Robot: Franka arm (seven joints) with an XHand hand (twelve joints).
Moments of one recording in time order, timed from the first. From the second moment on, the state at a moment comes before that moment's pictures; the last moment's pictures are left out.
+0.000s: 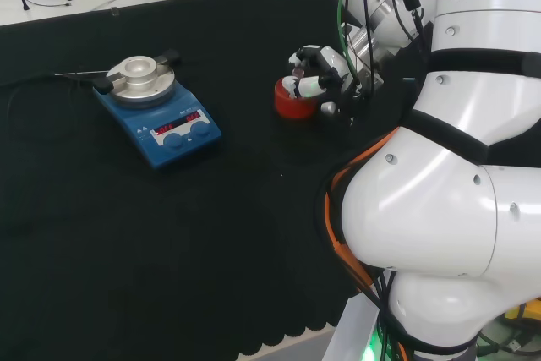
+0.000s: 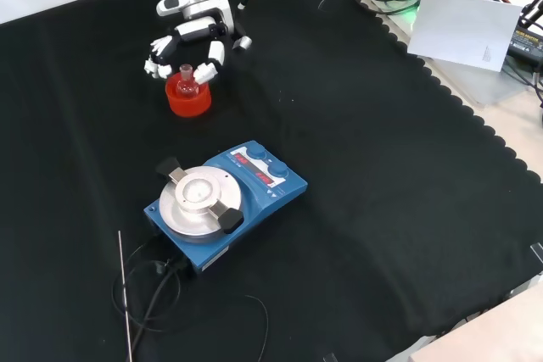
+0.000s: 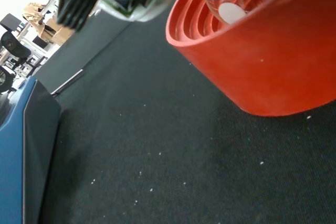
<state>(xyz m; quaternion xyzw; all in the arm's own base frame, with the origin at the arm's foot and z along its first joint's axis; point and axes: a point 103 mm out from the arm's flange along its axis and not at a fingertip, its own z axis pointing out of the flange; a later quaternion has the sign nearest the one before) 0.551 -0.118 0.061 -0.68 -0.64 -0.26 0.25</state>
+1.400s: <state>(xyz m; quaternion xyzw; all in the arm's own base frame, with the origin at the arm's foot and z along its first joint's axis) 0.546 -0.120 0.062 -0.69 -0.63 -0.28 0.22</state>
